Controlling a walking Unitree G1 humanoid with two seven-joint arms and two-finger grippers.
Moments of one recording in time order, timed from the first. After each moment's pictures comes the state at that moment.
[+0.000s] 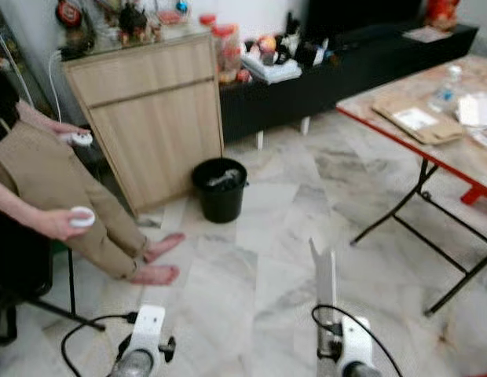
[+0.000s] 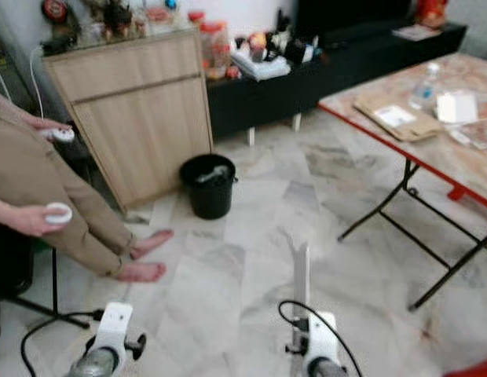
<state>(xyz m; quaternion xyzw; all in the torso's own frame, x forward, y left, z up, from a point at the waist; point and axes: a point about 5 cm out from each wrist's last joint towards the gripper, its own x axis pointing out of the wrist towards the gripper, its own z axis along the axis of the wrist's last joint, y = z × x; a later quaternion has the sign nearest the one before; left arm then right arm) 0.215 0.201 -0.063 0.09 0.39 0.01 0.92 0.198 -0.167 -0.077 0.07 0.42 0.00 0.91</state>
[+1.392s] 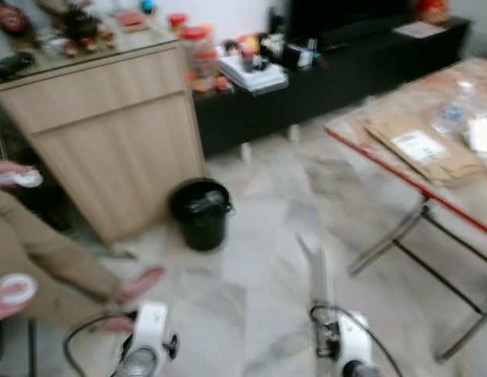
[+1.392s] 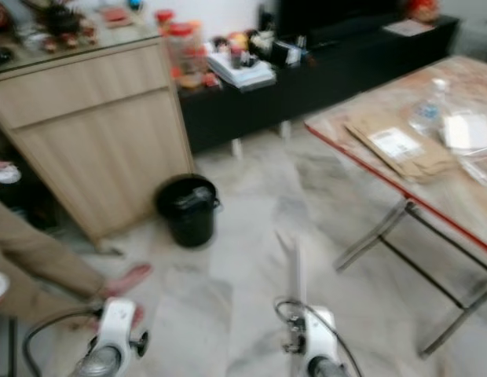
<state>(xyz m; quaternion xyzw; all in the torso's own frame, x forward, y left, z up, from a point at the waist) 0.222 0.185 -0.061 0.07 0.38 0.01 0.92 0.194 -0.189 -0.077 0.05 0.42 -0.02 0.91</state>
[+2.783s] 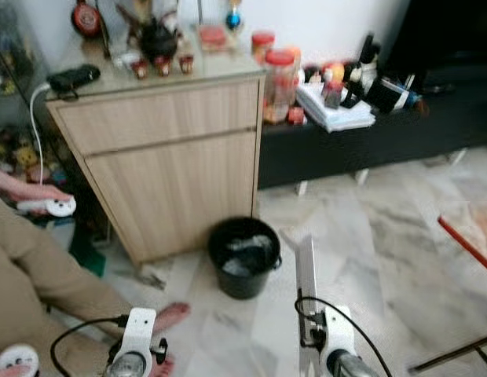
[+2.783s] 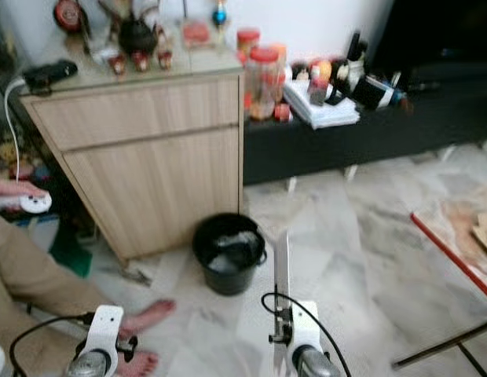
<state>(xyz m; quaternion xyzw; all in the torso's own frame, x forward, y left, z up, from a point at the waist) 0.218 0.204 -0.061 0.08 0.39 0.03 0.92 0.206 -0.166 -0.073 0.05 0.41 0.01 0.91</state>
